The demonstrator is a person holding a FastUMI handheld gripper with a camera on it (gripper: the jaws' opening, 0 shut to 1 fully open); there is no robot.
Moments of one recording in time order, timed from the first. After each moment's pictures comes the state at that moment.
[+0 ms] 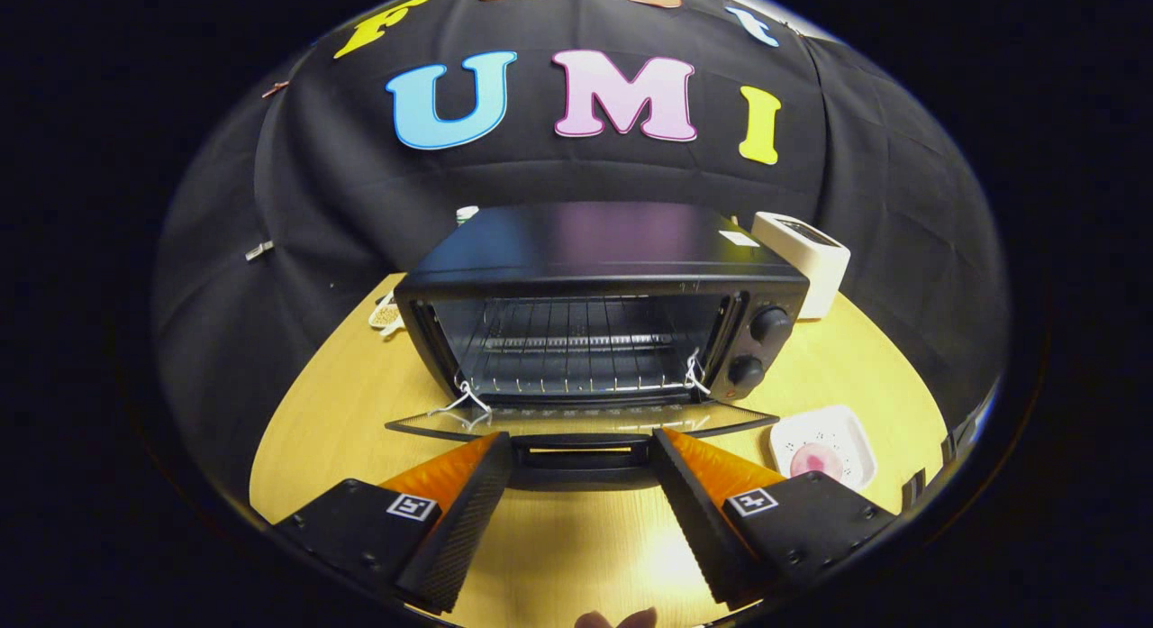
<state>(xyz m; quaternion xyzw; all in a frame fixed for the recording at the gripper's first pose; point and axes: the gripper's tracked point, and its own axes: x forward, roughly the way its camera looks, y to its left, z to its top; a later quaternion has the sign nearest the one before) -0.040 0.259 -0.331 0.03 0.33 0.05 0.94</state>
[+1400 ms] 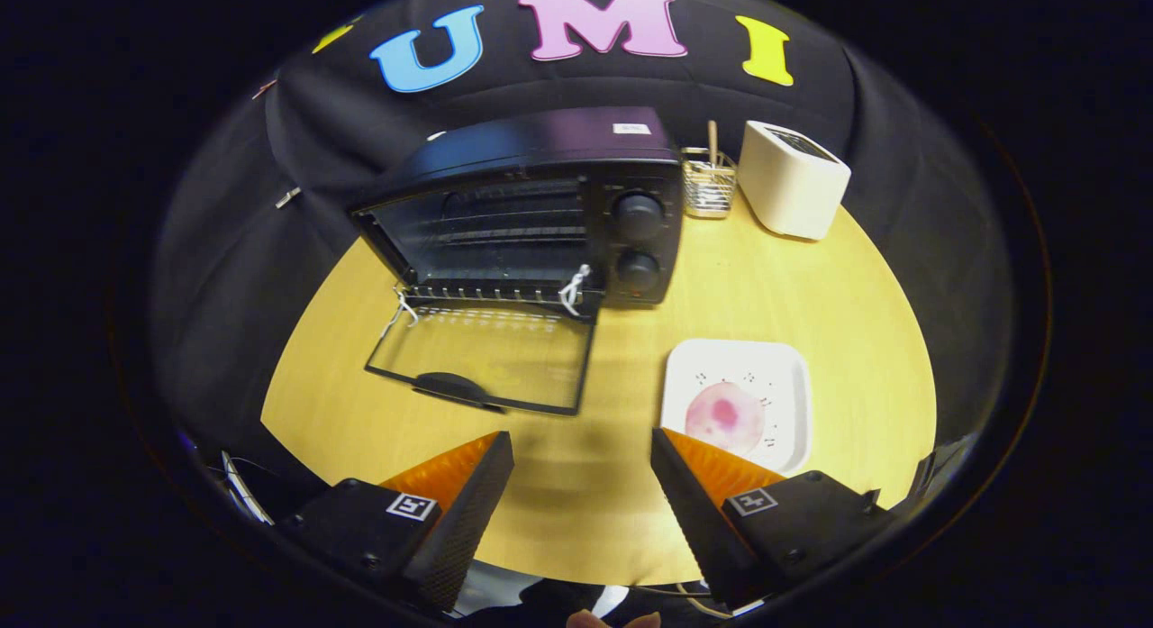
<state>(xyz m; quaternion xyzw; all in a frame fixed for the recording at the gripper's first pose) -0.090 0.079 -0.363 0.04 0.49 0.13 0.86</state>
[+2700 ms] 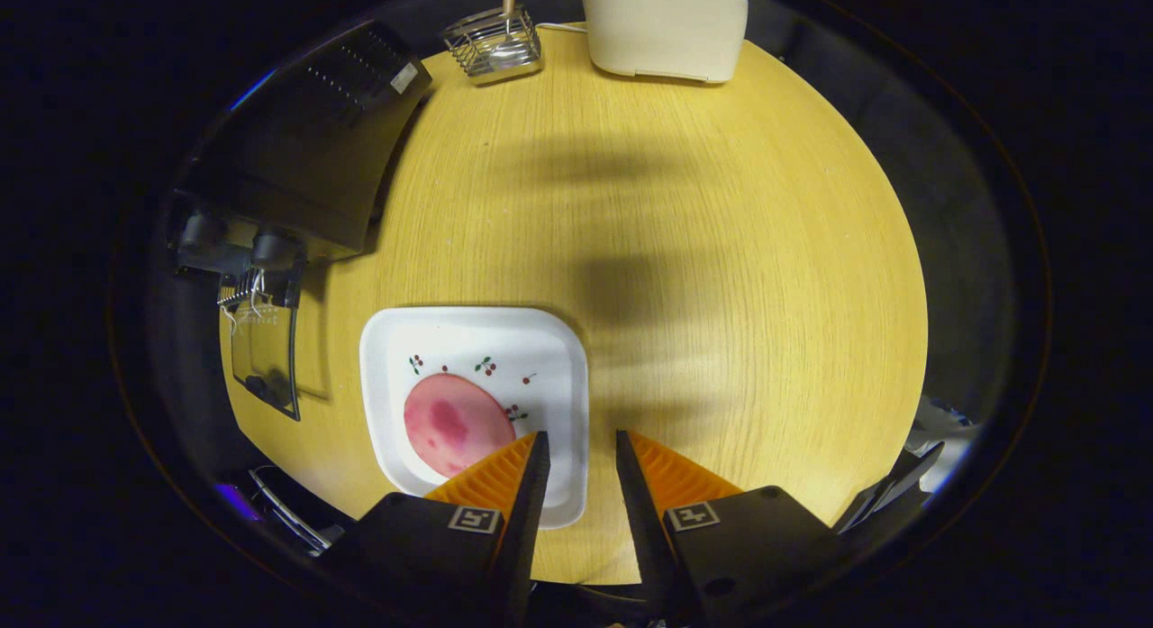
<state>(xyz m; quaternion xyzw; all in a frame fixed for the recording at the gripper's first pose) -0.051 -0.092 -0.487 0.02 0.70 0.07 0.71</state>
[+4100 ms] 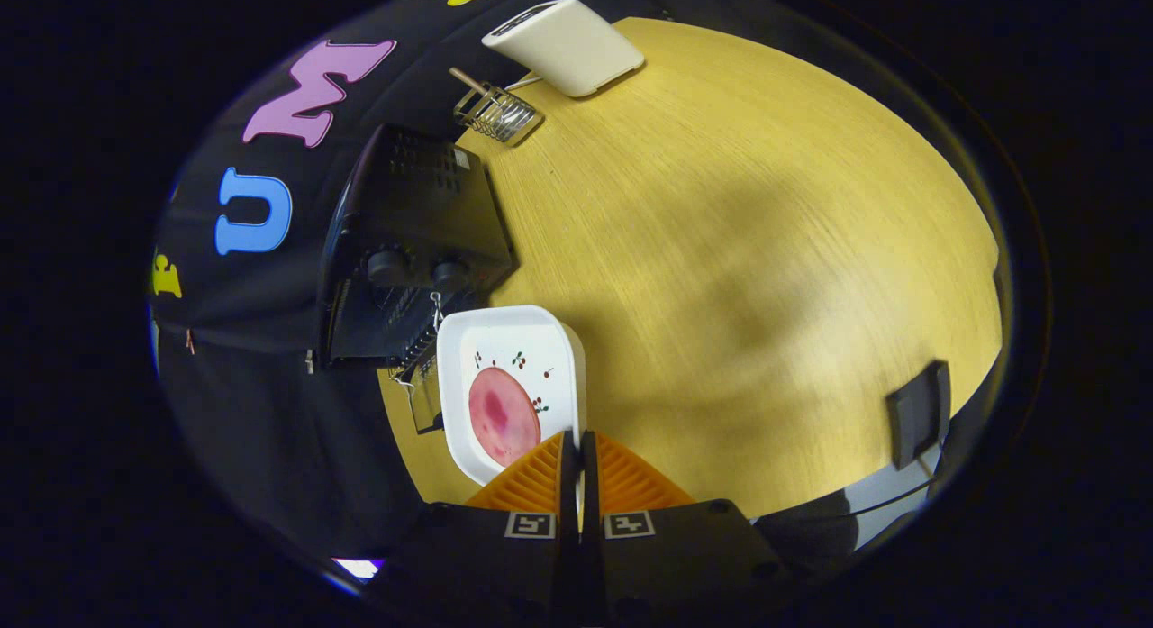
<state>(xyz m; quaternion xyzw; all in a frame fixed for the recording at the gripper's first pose) -0.084 0.000 -0.399 0.38 0.61 0.05 0.69</state>
